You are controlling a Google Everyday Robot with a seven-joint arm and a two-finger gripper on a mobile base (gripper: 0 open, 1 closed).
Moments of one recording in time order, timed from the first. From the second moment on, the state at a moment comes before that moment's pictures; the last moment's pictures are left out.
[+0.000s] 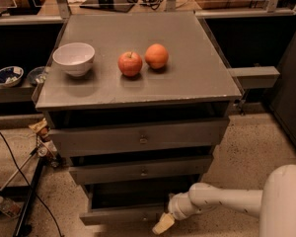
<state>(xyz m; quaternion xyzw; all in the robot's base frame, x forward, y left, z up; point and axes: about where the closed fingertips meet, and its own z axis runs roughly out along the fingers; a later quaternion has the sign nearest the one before) 0.475 -0.061 0.259 -0.46 0.83 0.26 0.19</state>
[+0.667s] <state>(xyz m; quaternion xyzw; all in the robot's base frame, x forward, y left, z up) 0.443 -0.039 0.226 -0.45 0.83 0.29 0.17</state>
